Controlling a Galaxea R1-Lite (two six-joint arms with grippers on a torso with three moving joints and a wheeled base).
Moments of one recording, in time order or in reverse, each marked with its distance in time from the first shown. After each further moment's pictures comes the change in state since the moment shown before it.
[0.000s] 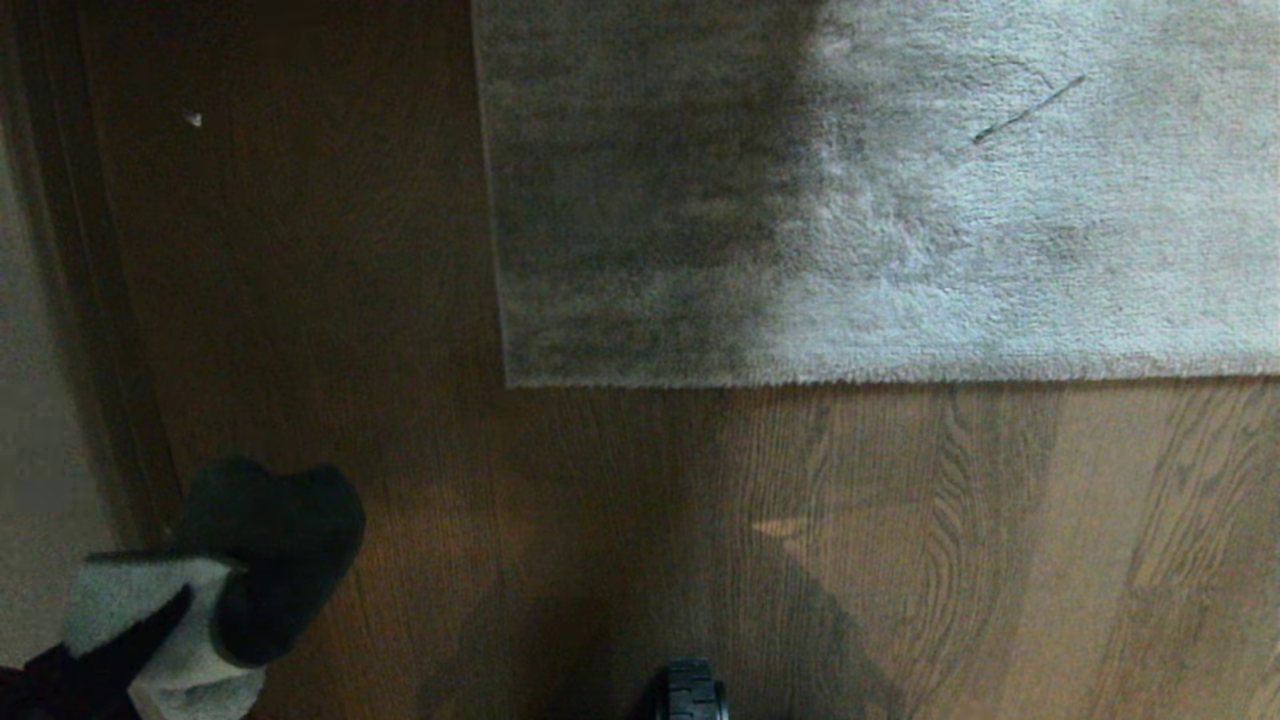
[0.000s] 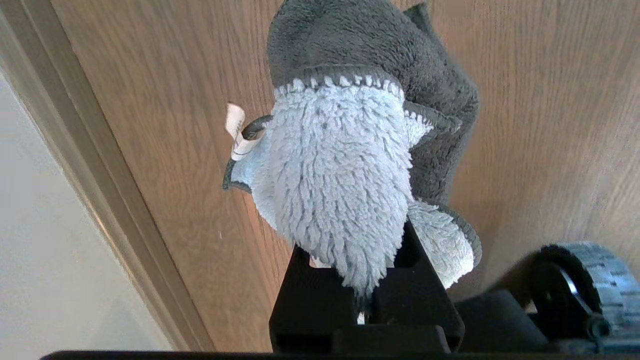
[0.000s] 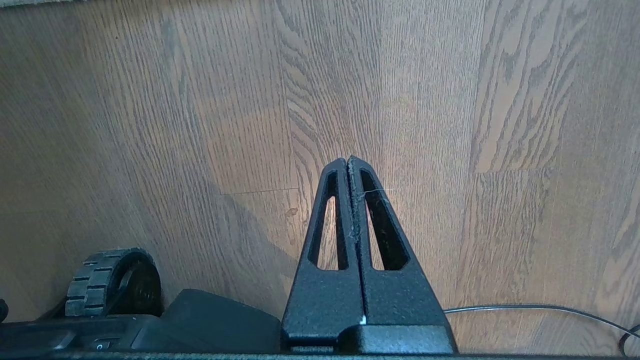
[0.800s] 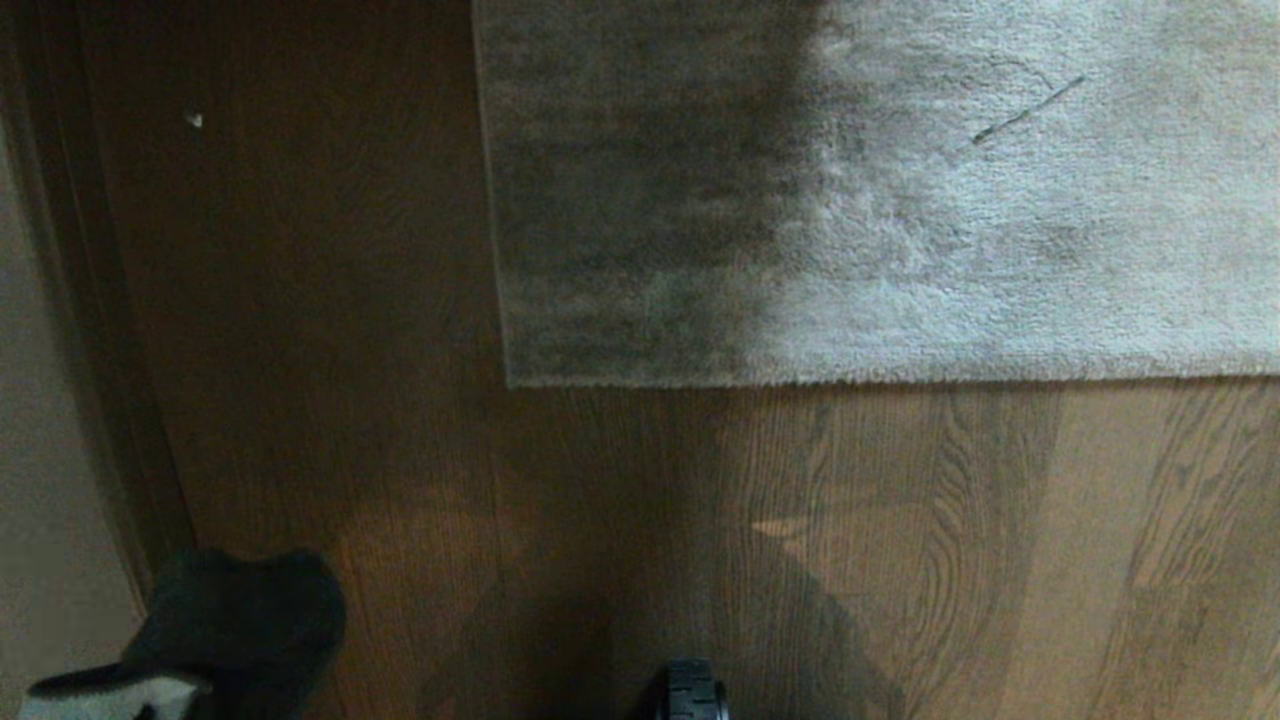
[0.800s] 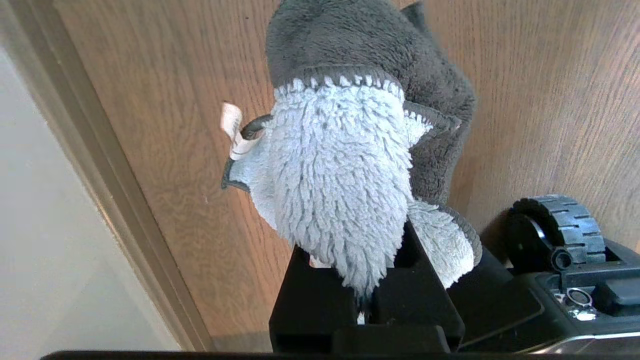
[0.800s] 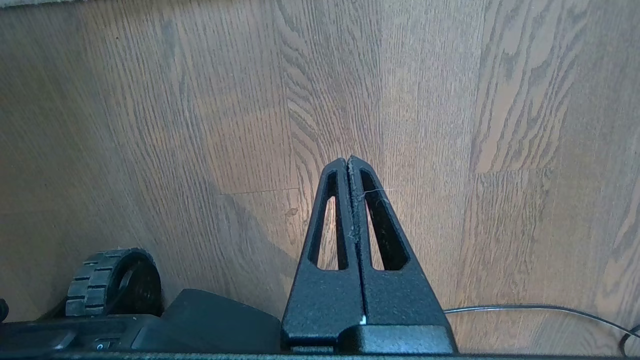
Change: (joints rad) left arm -0.077 -0.439 -0.001 0.420 0.038 -0.010; right arm 0.000 0.000 0.000 0.000 0.000 0.000
